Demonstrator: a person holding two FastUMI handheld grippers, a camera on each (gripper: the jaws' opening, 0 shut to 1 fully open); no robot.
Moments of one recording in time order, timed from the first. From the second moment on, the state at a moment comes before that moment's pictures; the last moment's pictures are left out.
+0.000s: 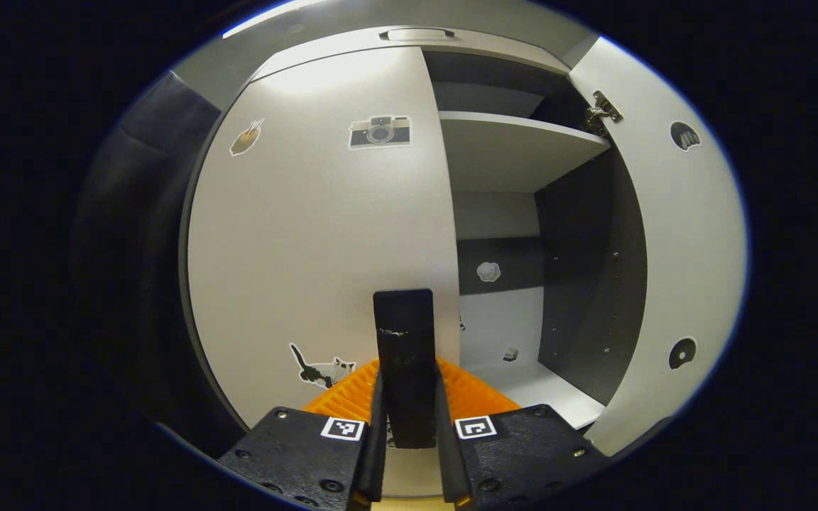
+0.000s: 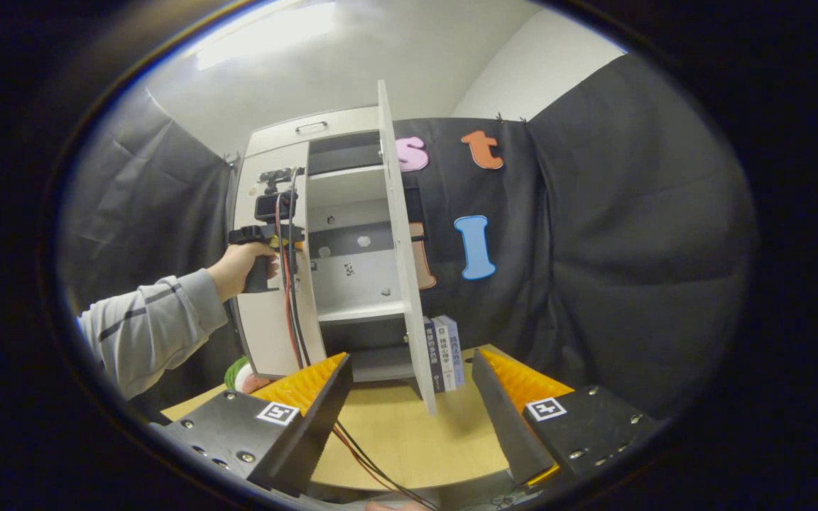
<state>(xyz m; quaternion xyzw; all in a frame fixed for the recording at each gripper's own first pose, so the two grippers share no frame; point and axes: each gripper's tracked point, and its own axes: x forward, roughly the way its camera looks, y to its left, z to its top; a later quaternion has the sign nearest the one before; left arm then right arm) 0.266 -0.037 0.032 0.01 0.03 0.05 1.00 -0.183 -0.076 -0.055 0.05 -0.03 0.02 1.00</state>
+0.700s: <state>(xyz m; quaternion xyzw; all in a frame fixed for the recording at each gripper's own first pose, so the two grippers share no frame) 0.208 -0.029 0.035 0.00 0.05 -0.01 1.00 -0.181 -0.076 -0.052 0.05 -0.03 0.02 1.00</state>
